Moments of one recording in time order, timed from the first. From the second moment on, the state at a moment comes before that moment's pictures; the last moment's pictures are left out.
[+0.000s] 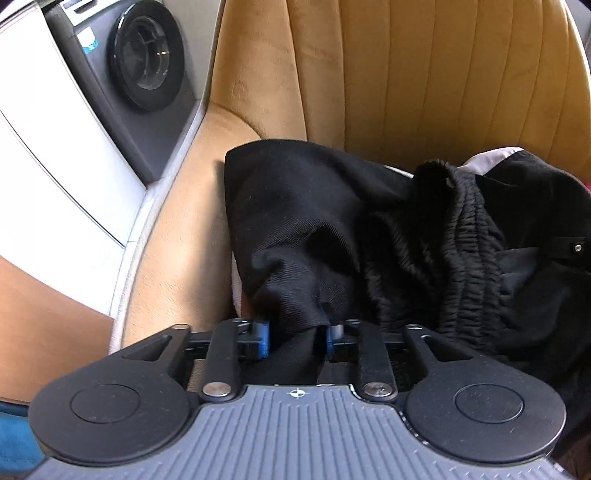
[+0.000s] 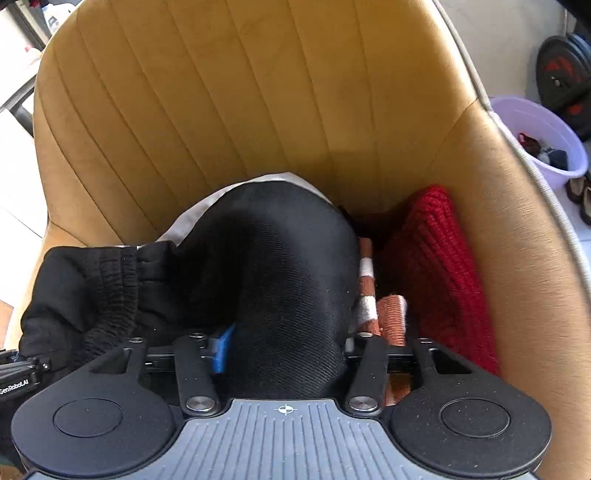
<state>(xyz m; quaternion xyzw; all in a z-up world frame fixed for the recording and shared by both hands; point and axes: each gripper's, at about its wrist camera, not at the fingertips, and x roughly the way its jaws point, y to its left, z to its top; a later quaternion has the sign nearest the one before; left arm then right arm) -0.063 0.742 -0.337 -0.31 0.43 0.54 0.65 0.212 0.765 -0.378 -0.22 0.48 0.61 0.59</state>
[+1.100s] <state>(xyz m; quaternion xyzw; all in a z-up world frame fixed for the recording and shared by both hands) -0.044 0.672 -0.287 -0.32 0.49 0.49 0.64 0.132 0.670 -0.312 -0.34 0.38 0.62 0.60</state>
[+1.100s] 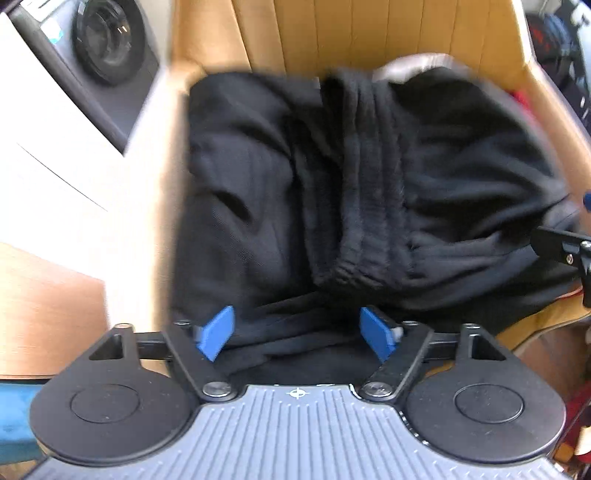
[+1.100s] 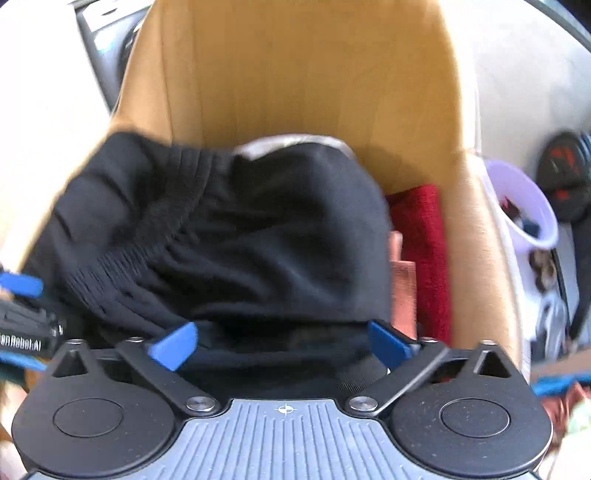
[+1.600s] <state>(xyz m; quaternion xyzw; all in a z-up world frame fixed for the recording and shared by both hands) -0.068 0.520 -0.104 -0.23 0.41 0.50 0.73 0.112 0.452 -0.106 -0.16 0.35 0.54 0.75</state>
